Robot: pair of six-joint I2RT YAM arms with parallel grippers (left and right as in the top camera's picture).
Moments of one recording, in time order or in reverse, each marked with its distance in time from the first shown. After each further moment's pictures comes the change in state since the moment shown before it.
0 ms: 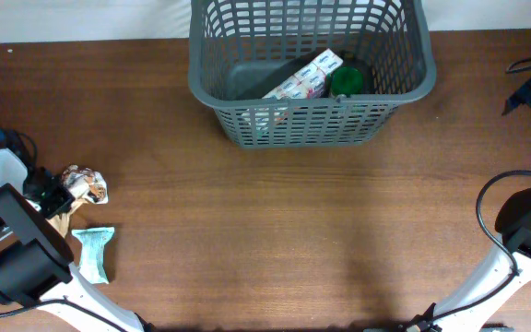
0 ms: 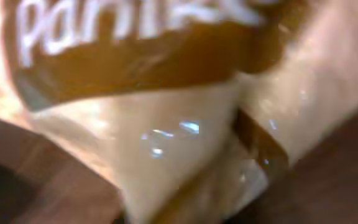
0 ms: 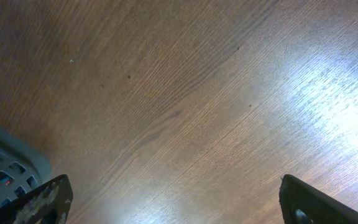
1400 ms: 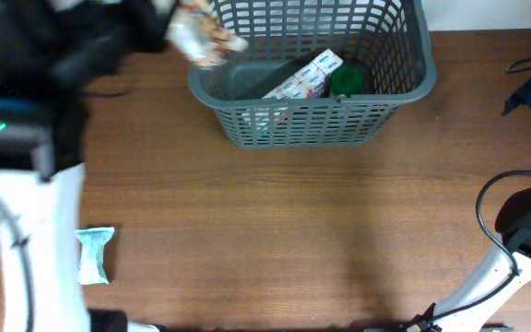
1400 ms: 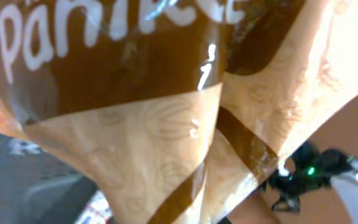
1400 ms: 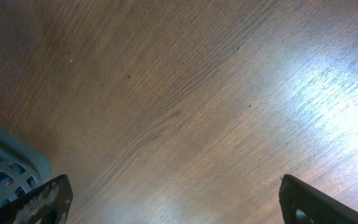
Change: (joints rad) left arm -0.765 -0.449 0.768 0.078 0.589 1.314; right arm 0.000 0.000 0.000 0.000 0.000 -0.001
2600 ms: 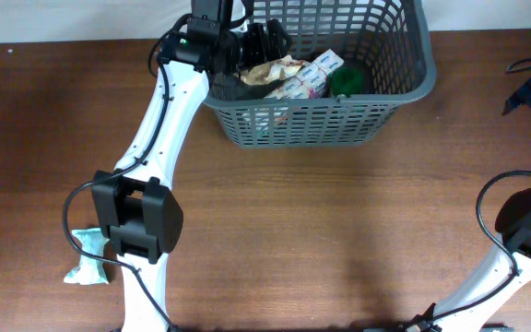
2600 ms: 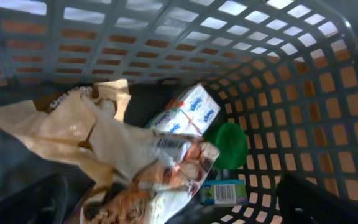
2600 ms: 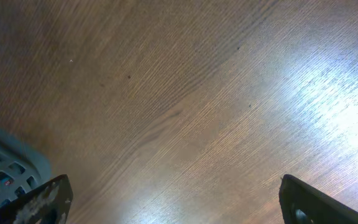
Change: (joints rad) left arm -0.144 0.580 0.001 0.062 -0.138 -0.058; right arm 0.000 0.000 0.000 0.000 0.000 0.000
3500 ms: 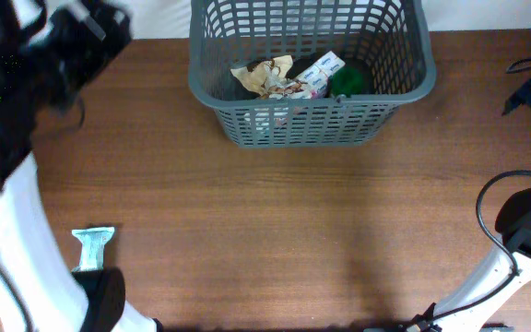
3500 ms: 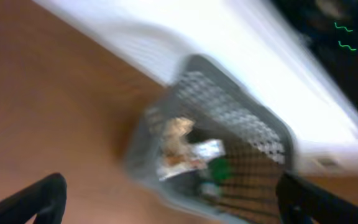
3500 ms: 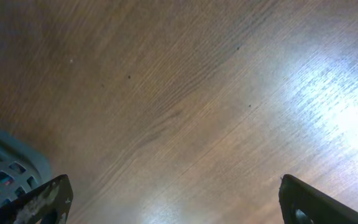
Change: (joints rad) left arm 0.338 -0.445 0.510 -0.876 -0.229 -0.224; right arm 0.000 0.000 0.000 0.001 0.000 0.000
